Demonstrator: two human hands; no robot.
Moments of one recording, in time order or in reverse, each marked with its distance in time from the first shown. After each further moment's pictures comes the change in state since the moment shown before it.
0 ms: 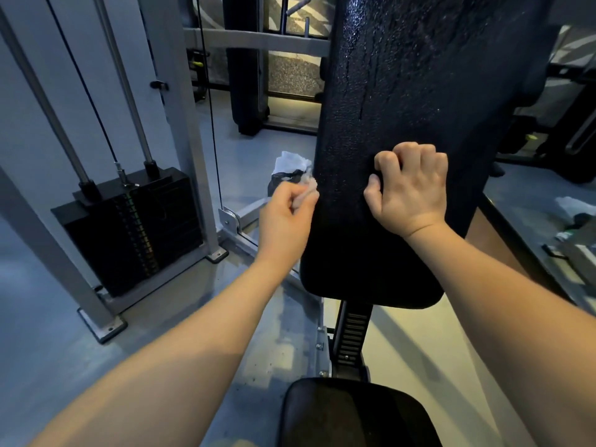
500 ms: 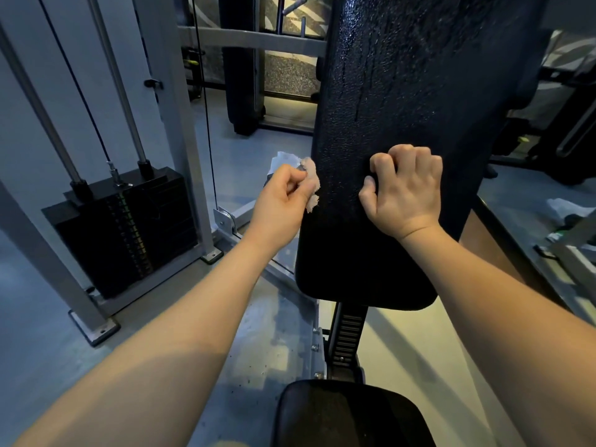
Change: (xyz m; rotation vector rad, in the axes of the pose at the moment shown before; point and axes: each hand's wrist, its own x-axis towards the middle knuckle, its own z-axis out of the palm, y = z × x) left_hand 0.027 0.016 -0.006 -0.056 -0.190 0.018; right_hand 0.001 -0.002 -0.002 -0.013 -0.025 0.002
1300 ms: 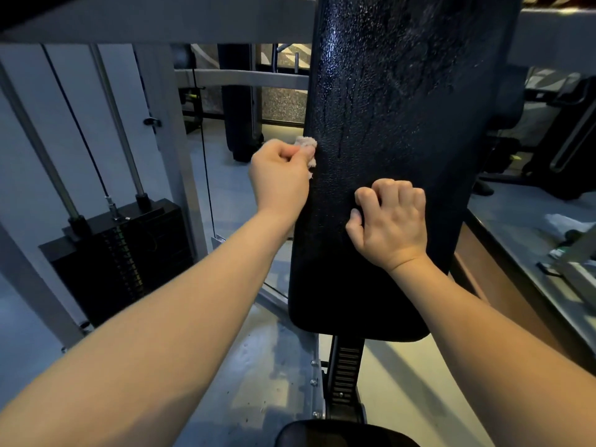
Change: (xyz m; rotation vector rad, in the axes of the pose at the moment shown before) left_hand 0.073 0.057 0.026 -0.128 0.411 0.034; right_hand 0.000 0.002 0.004 -0.001 0.080 -0.033
